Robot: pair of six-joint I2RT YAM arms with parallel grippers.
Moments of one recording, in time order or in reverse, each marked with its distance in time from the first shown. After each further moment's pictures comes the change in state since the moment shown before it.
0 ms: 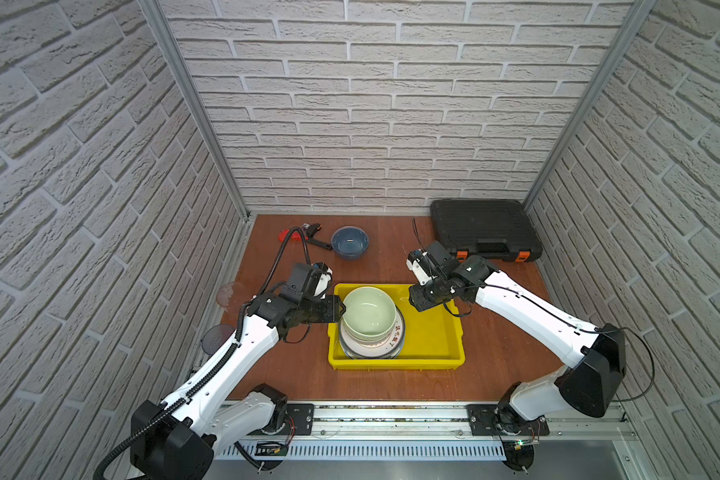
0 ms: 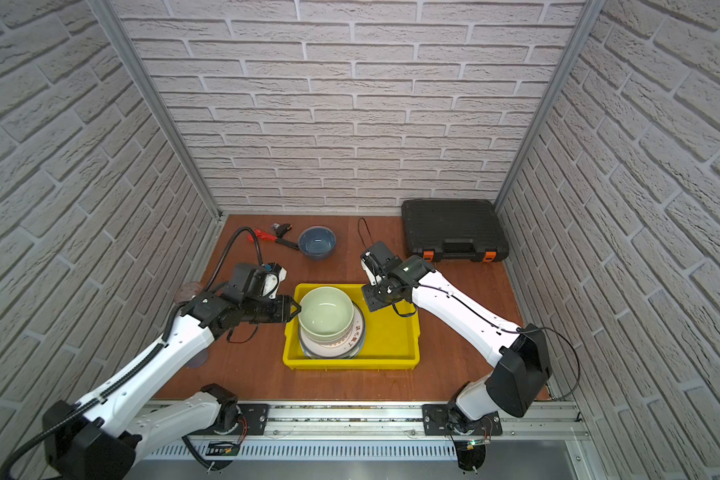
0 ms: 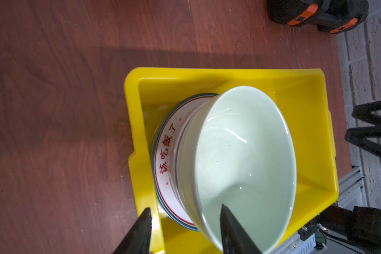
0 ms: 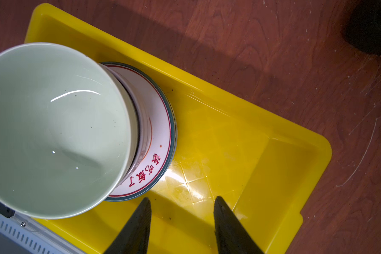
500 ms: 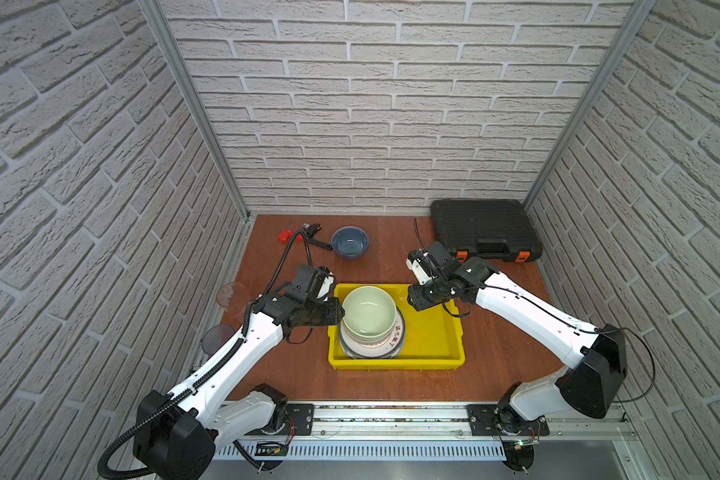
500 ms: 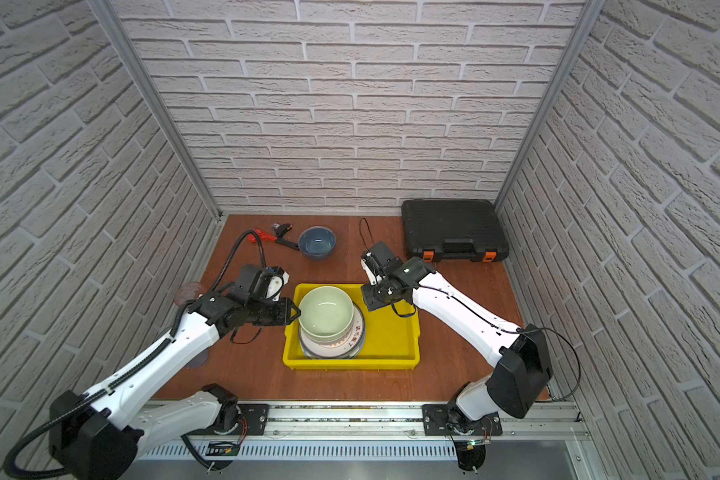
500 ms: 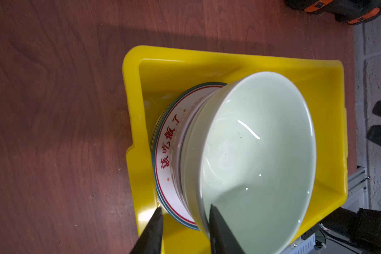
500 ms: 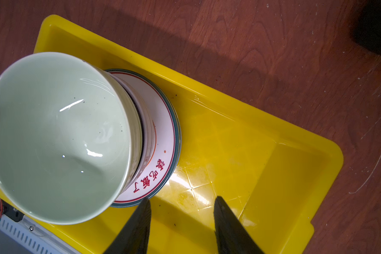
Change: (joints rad) left arm -0.010 0.032 -0.022 0.002 -0.007 -0.029; right arm -0.003 -0.010 -0.017 0.045 -0.021 0.008
